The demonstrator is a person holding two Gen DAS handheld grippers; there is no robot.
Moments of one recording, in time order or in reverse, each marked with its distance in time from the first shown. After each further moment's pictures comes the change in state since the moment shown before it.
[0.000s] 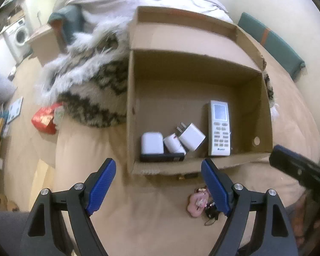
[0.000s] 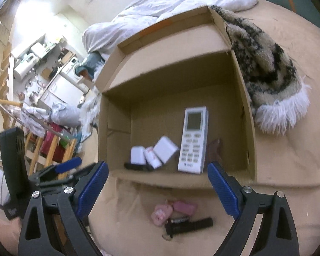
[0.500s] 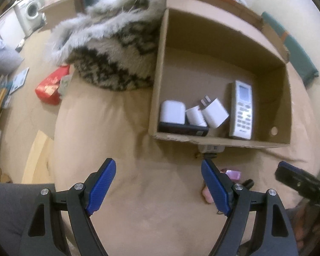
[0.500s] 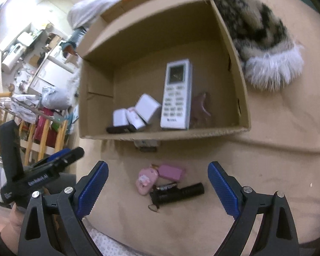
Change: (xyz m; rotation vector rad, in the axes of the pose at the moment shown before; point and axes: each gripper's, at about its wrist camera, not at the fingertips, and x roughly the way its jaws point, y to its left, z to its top) left arm 0.032 0.030 -0.034 -0.121 0.118 0.024; right arm 0.030 -0.023 -0.033 0.046 0.193 -0.055
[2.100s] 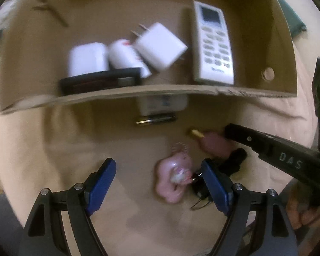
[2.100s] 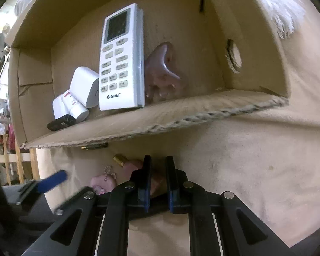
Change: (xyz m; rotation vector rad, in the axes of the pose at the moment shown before) left arm 0.094 -0.083 -0.022 0.208 0.269 -0.123; right arm 0.086 -0.012 -0.006 0.189 0.165 -0.177
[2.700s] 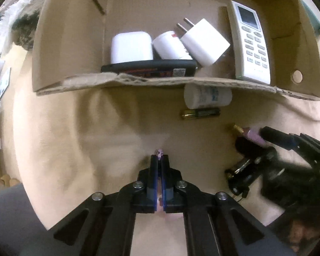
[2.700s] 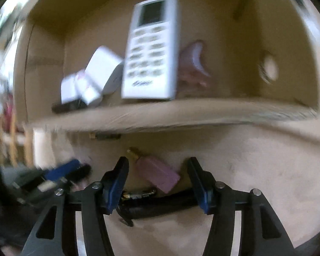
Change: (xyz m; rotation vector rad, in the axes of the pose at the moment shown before) left arm -0.001 0.027 0.000 -0.071 0.036 0.146; right arm 0.022 0.034 0.009 -0.252 0.025 -0.118
